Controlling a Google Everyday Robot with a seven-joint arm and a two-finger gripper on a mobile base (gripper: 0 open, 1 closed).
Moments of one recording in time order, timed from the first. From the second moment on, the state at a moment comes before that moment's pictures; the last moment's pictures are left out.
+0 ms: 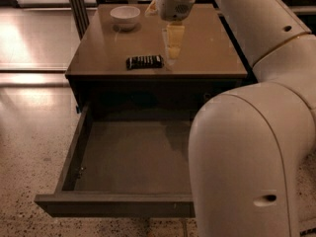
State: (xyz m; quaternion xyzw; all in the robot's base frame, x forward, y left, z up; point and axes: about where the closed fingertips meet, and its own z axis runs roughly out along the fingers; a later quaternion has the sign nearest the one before) arm 0.698 -0.020 0.928 -0.81 0.56 0.02 0.18
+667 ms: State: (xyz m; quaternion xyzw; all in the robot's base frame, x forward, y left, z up) arm 0.753 0.029 0.892 -0.83 0.53 0.01 0.19
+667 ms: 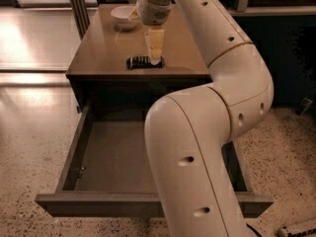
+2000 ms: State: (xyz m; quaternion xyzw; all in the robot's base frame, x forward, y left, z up) arm 0.780 -0.012 0.831 -0.76 0.63 0.02 0.15
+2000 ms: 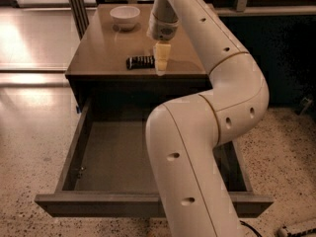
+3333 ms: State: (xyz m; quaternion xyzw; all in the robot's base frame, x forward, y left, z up) arm 0.780 -0.005 0.818 -0.76 0.62 0.06 0.17
